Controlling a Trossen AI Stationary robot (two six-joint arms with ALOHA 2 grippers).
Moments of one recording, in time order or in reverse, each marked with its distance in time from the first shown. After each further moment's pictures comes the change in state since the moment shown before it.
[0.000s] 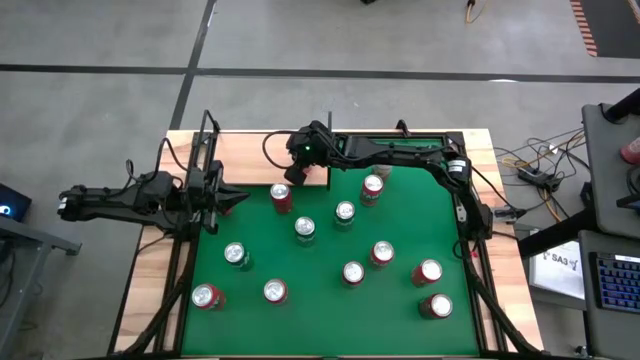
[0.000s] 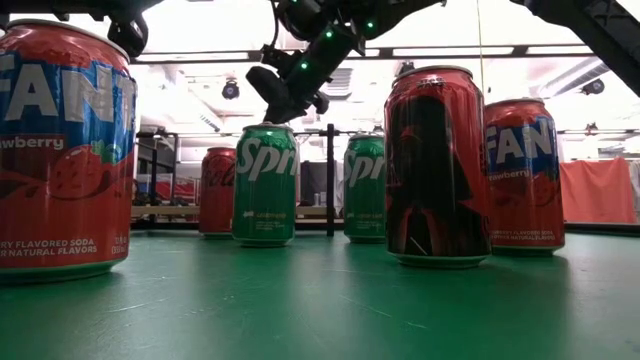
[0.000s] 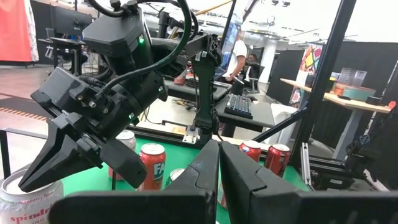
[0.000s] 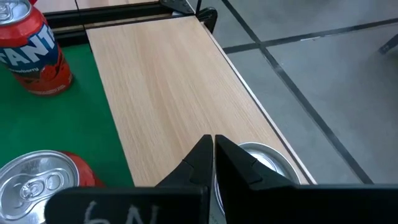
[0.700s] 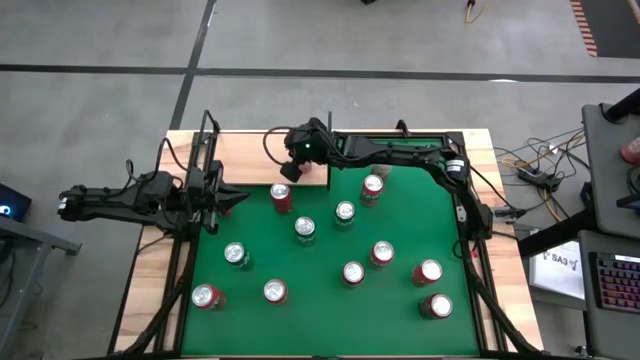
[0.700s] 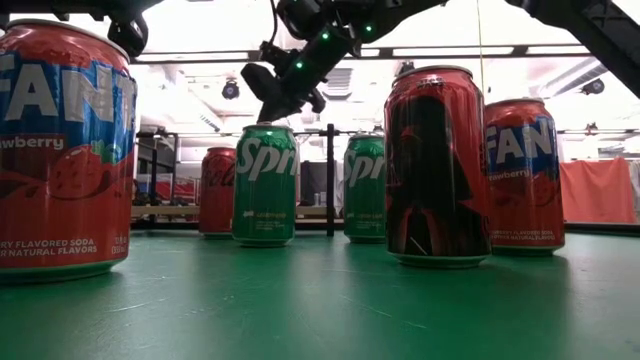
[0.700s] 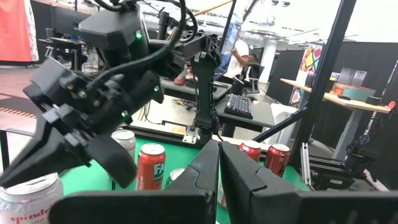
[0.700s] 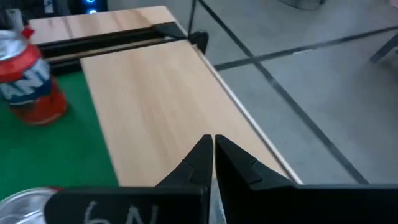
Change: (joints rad) left arm 0.000 0.000 0.000 0.000 0.000 0.000; right arm -0.022 0.013 0.007 0.086 0.017 0.009
